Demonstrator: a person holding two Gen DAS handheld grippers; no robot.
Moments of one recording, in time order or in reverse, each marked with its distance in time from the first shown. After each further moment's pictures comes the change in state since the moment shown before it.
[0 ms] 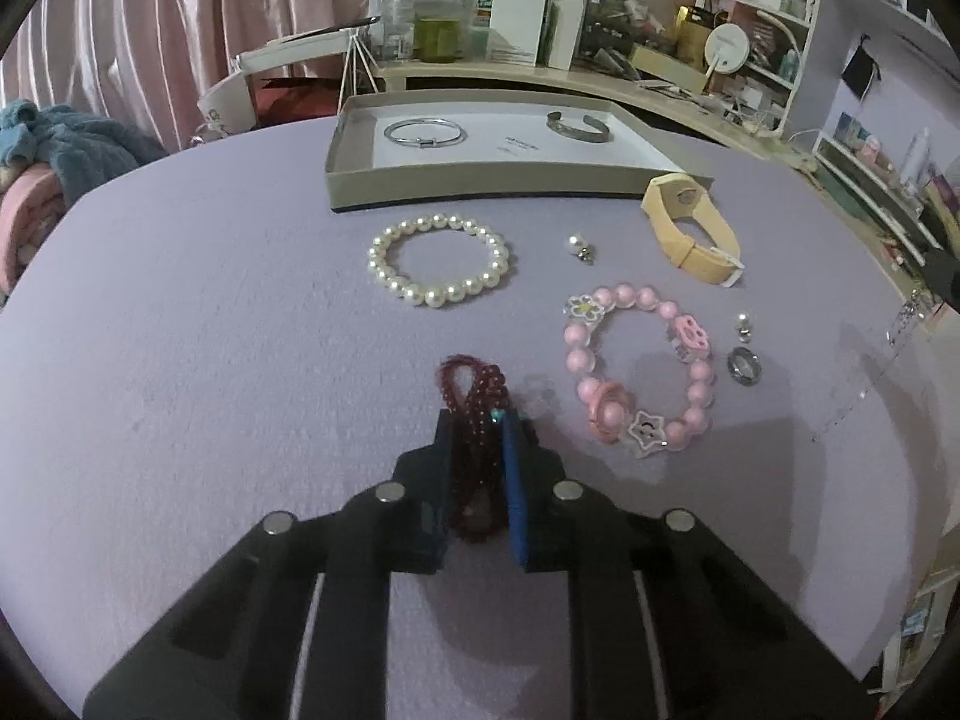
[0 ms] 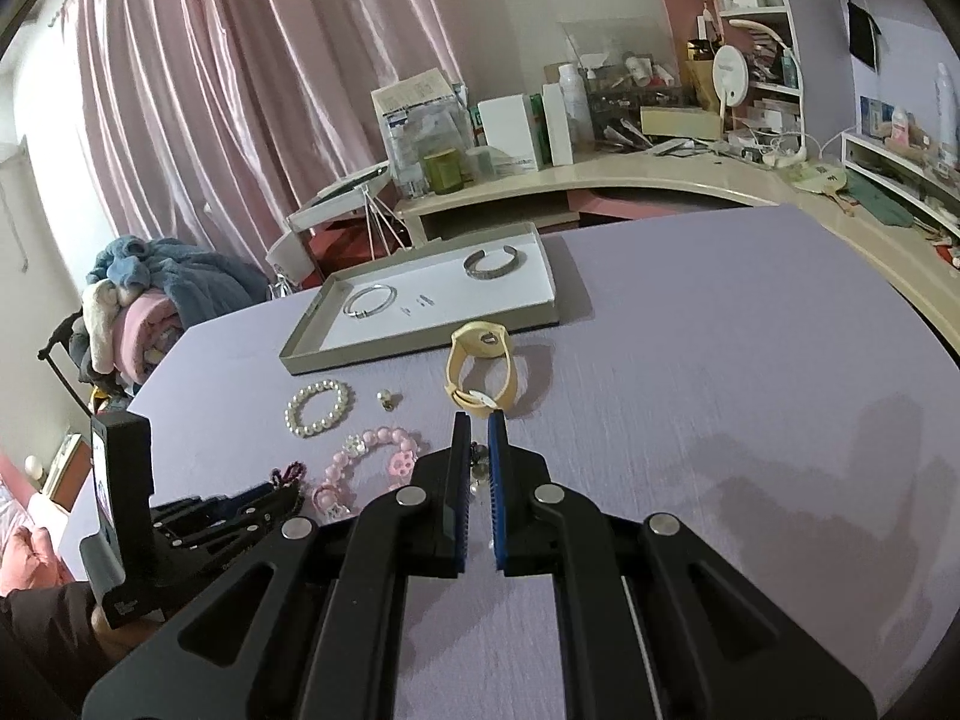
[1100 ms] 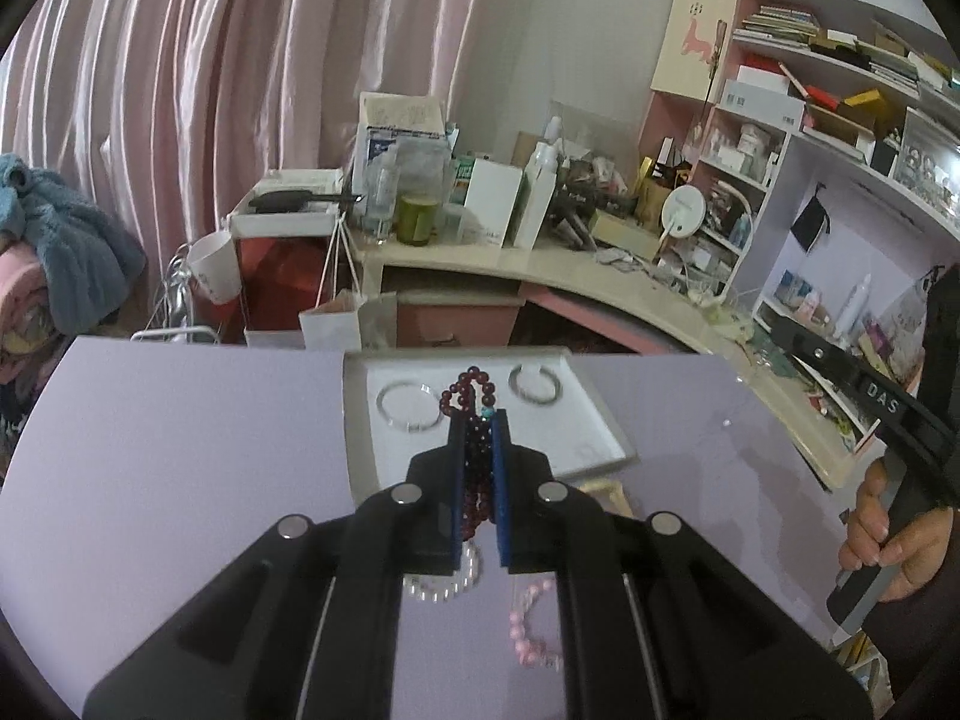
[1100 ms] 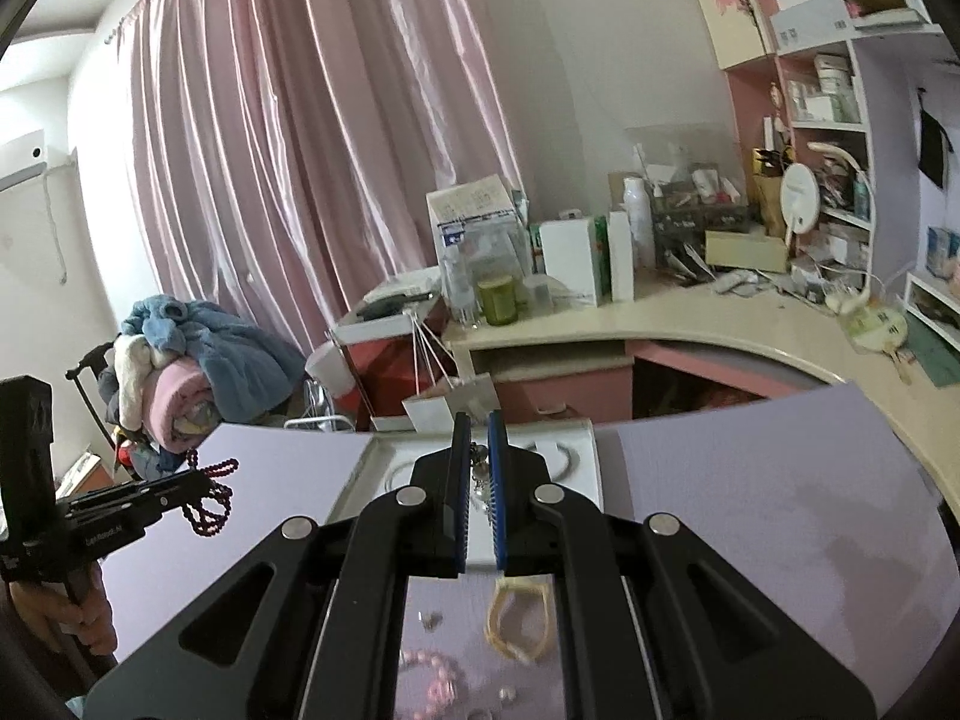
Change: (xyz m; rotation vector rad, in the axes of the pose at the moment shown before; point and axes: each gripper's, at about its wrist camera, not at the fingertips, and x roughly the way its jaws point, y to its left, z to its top) left arm -0.113 0.027 0.165 -0.046 -0.267 -0.135; right arm 0.024 0.022 0.157 -0.092 -0.172 0.110
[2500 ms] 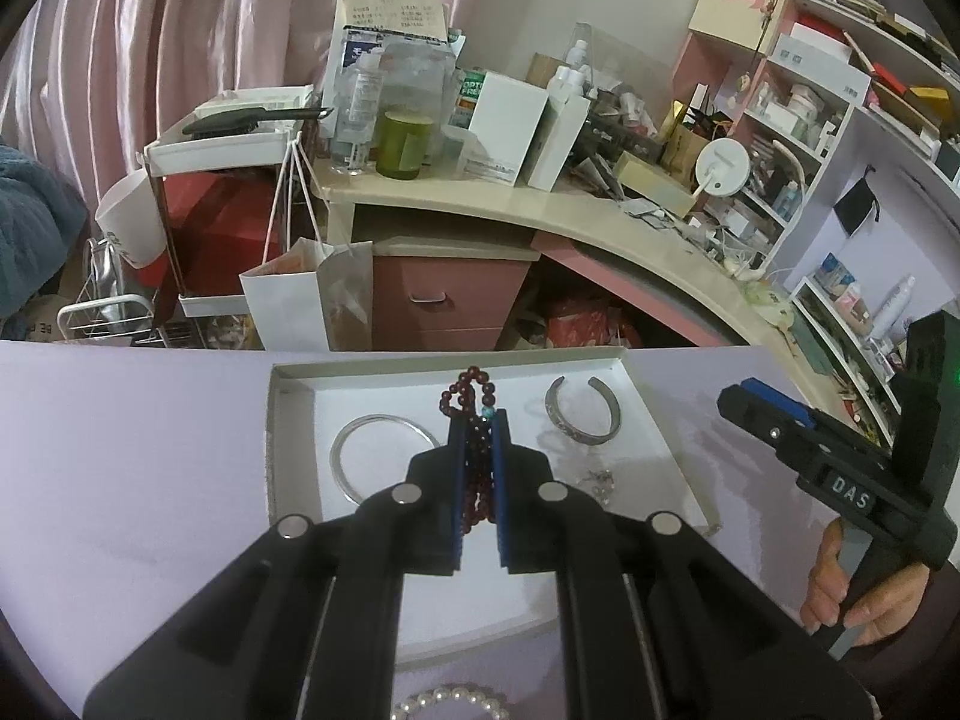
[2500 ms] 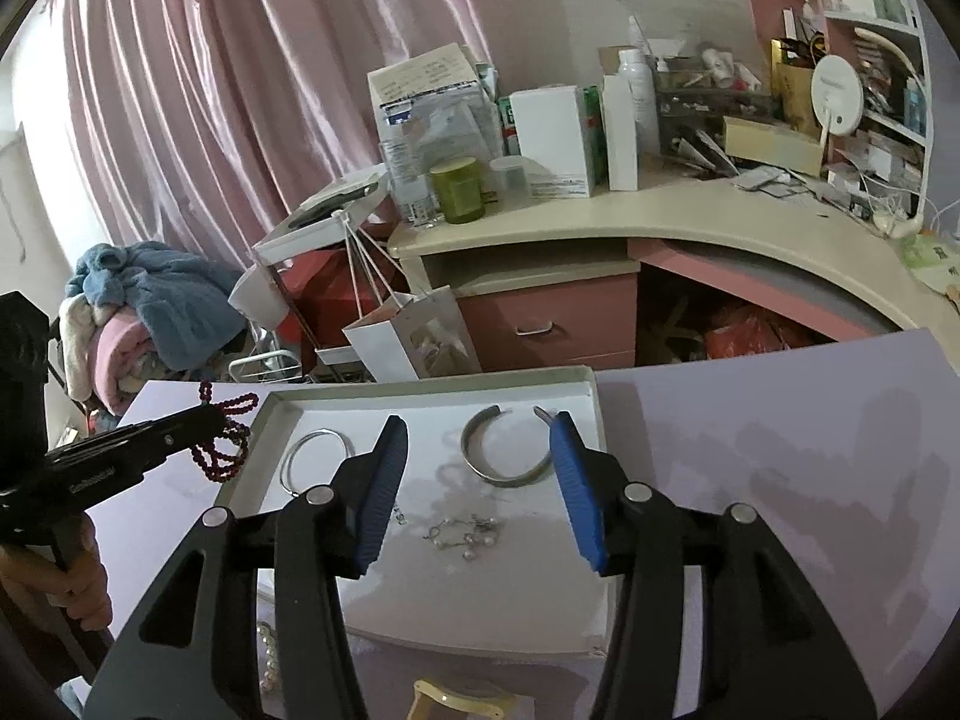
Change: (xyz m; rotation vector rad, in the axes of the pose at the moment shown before) left arm 0.193 0.040 0.030 -0.036 0.169 -0.049; right arm 0.159 -0.046 -0.034 0.042 0.255 -0.046
